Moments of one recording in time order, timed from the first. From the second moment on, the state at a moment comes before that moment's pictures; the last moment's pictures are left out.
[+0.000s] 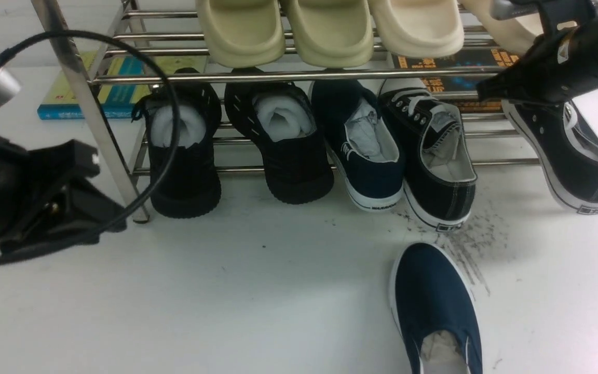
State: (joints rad) right arm 0.25 1.70 -1.41 -0.24 0.56 0.27; left arm 0.01 1.16 -1.02 -0.55 1.07 0.06
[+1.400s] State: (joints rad) right arm 0.24 1.73 -1.45 -0.21 0.61 0.27; left arm -0.63 1.91 -1.55 -0.28 0.49 -0.34
